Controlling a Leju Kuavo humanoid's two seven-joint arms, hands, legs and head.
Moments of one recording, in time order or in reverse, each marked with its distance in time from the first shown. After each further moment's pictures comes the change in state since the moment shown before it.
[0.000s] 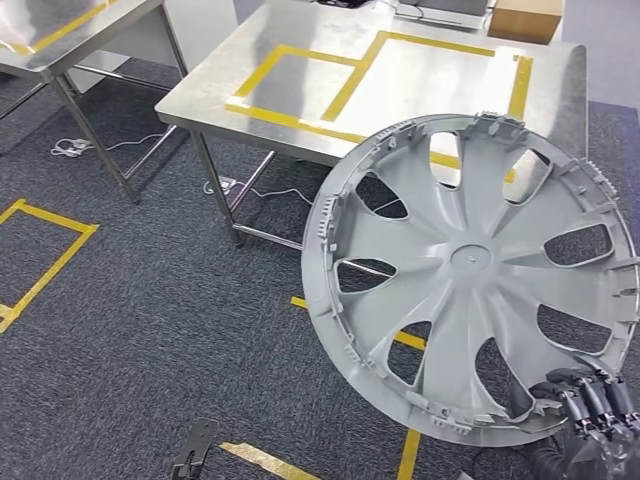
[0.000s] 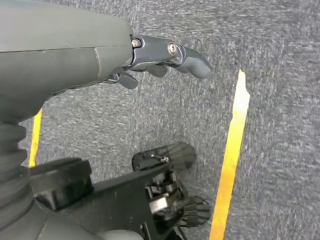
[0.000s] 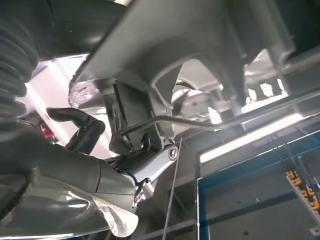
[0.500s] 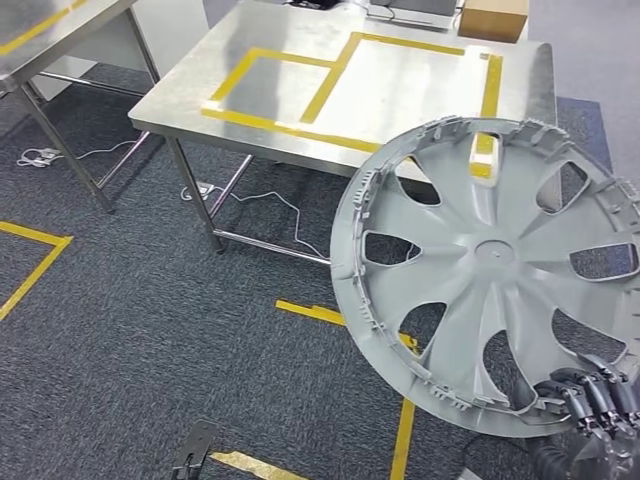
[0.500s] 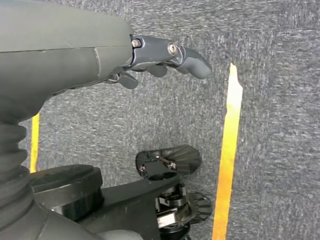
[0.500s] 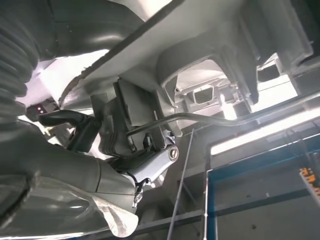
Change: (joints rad) left arm 0.005 0.000 0.001 0.000 0.002 -0.006 0.003; right arm -0.002 0.000 -0.013 0.000 0.005 0.000 0.009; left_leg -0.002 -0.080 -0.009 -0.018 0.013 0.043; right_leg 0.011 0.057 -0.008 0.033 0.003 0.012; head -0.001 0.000
